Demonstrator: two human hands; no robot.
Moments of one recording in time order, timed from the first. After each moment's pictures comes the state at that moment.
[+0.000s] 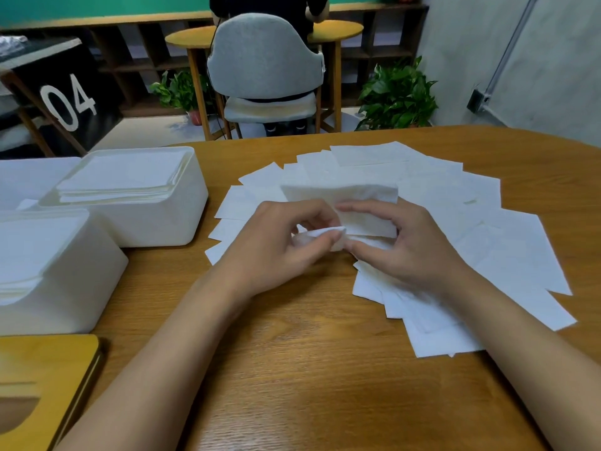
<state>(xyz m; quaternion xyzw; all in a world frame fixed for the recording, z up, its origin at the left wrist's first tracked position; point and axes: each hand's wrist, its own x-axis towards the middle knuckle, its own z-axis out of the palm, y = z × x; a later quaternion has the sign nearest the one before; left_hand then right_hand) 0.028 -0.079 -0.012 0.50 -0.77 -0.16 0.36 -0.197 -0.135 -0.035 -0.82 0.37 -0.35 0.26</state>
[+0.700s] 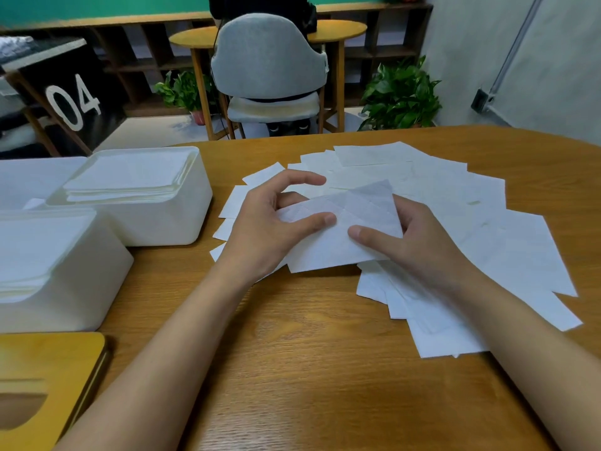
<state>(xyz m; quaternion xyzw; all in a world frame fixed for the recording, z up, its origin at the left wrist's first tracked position) 0.027 -0.079 -0.004 0.56 -0.60 -0.32 0.48 -0.192 -0.124 -0.023 -0.69 0.38 -0.38 0.49</state>
